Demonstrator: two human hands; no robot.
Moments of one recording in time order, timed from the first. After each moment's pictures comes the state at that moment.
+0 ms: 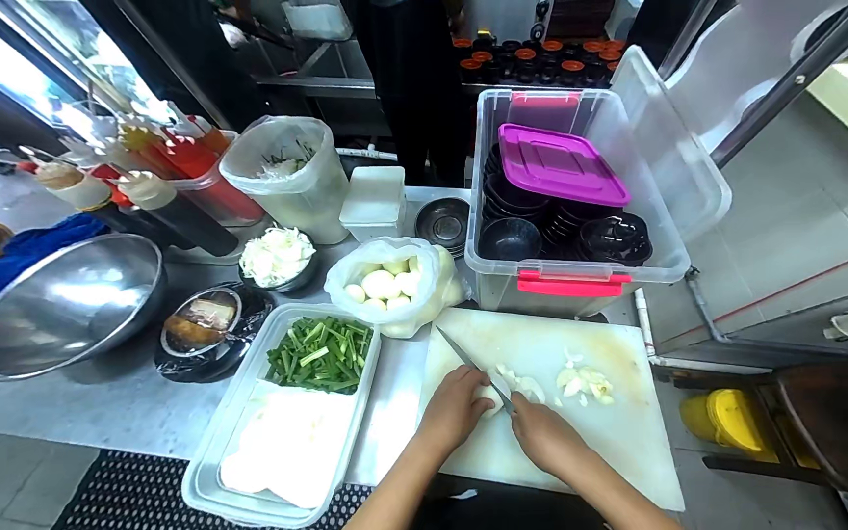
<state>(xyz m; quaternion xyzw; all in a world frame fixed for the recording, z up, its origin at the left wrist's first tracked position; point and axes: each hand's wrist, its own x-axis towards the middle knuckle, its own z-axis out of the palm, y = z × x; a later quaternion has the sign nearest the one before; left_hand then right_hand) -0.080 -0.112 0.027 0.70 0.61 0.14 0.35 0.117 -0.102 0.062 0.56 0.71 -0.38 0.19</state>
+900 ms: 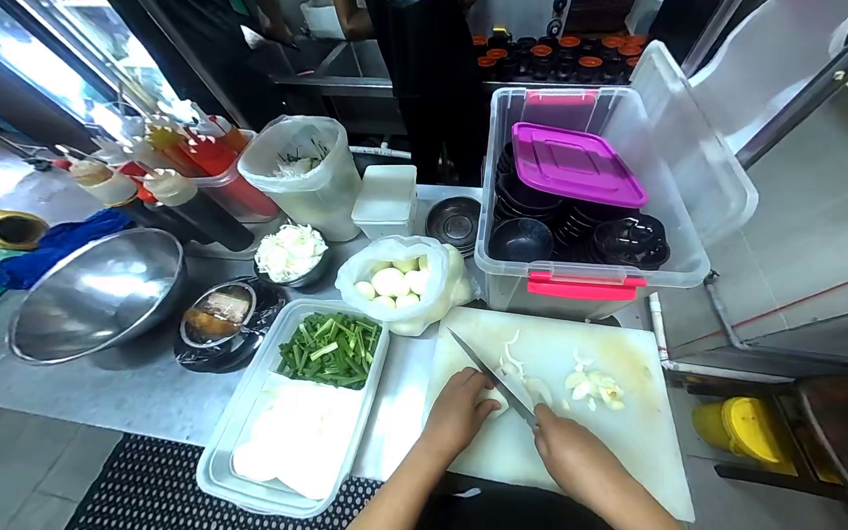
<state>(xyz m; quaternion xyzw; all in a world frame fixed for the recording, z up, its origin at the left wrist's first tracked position) -0.081 -0.121 0.017 0.70 0.61 0.18 0.32 0.134 -0.116 0.100 0.57 0.71 -0.36 0.20</state>
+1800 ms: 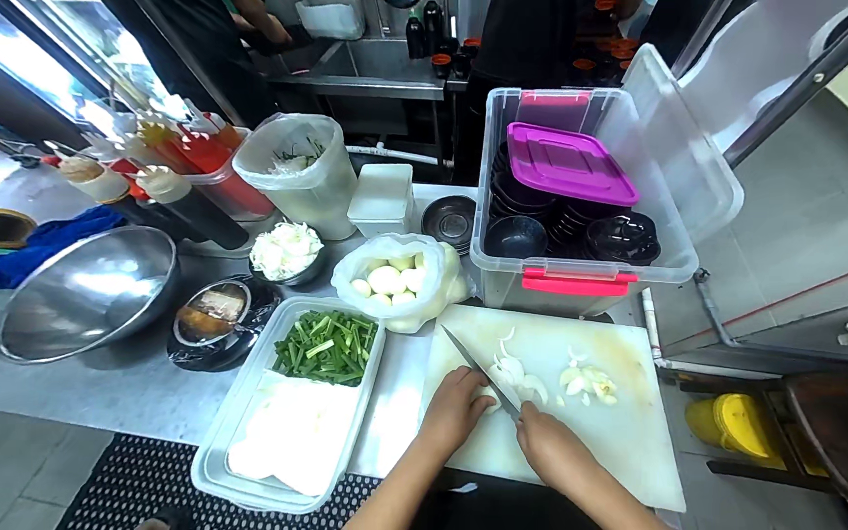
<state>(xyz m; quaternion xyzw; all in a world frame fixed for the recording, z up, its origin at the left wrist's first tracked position) -0.081 -0.128 0.009 0.71 0.61 0.22 0.29 0.120 -0.122 0.071 0.58 0.71 -0.36 0.19</state>
